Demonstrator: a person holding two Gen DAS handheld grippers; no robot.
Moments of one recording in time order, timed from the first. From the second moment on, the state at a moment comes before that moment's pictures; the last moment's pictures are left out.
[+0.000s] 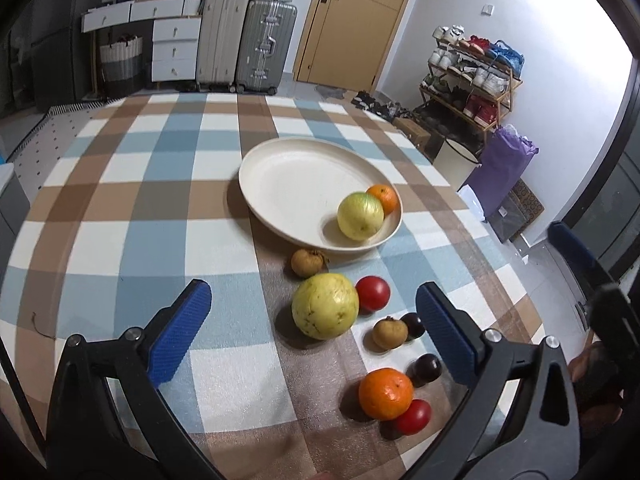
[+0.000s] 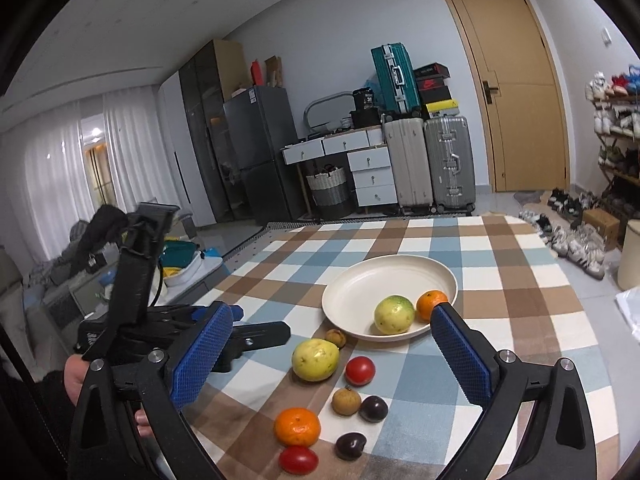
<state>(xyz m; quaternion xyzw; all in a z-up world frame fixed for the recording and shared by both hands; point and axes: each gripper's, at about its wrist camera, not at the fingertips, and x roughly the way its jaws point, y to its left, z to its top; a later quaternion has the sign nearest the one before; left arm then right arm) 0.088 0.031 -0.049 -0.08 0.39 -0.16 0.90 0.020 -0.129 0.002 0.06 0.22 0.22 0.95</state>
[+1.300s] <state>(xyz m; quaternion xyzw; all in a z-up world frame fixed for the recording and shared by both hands) 0.125 0.027 -0.091 -0.12 0.44 -0.24 0.86 0.050 -0.145 -0.033 0.11 0.29 0.22 0.93</state>
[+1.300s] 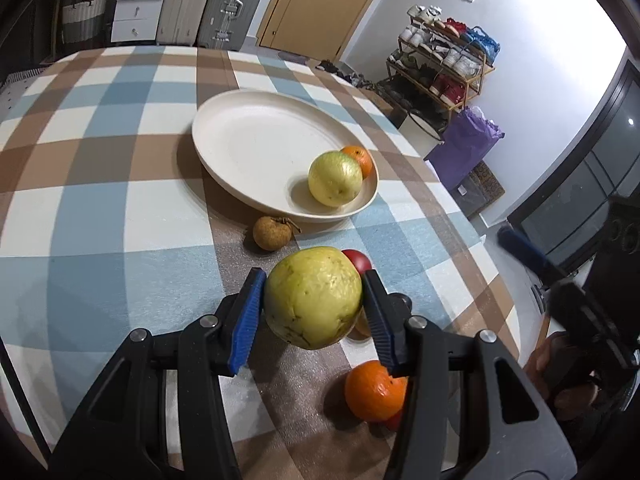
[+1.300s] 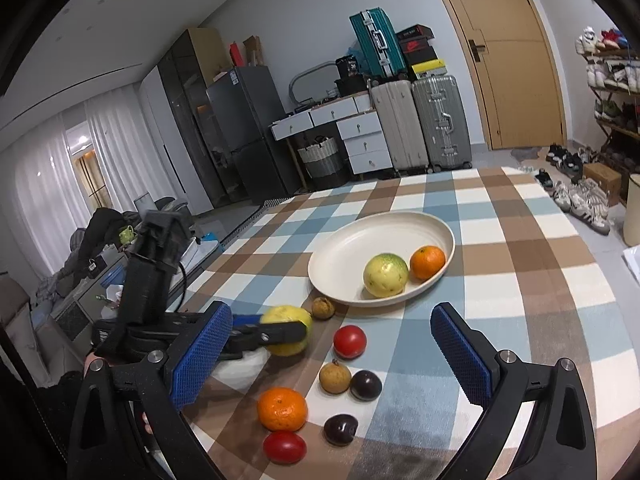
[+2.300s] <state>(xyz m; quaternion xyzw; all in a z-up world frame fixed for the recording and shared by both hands) 0.056 0.084 -0.035 -0.11 0.37 -0.20 0.90 0.048 -0.082 -0.088 0.03 0.42 0.28 0.87</state>
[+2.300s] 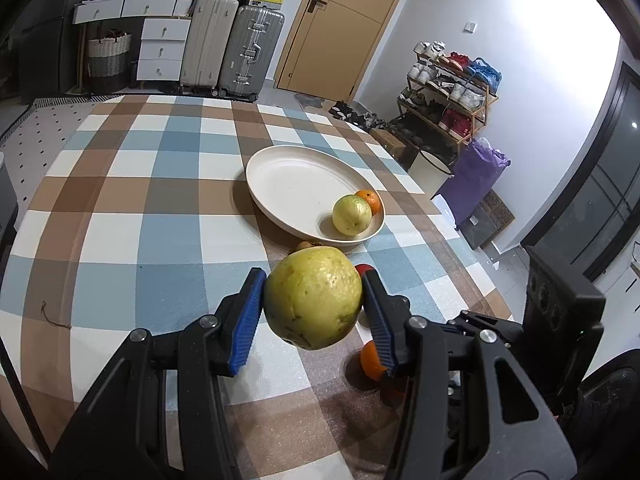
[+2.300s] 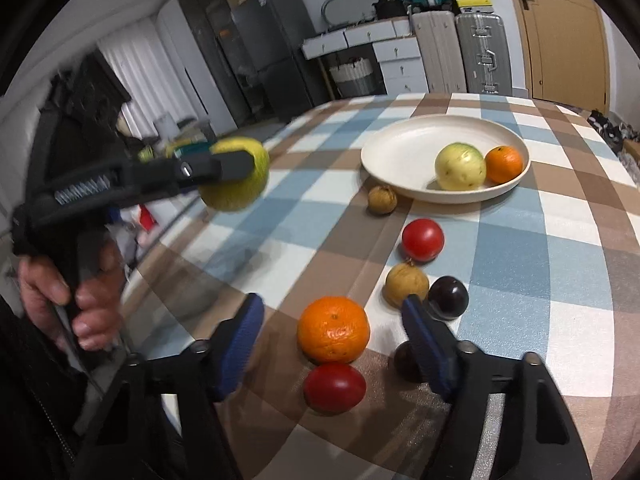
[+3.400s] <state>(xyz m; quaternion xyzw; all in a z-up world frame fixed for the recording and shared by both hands) 0.125 0.070 -0.020 -0.11 0.36 -0.23 0.90 0.107 -0.113 -0.050 0.11 0.38 0.26 0.88</state>
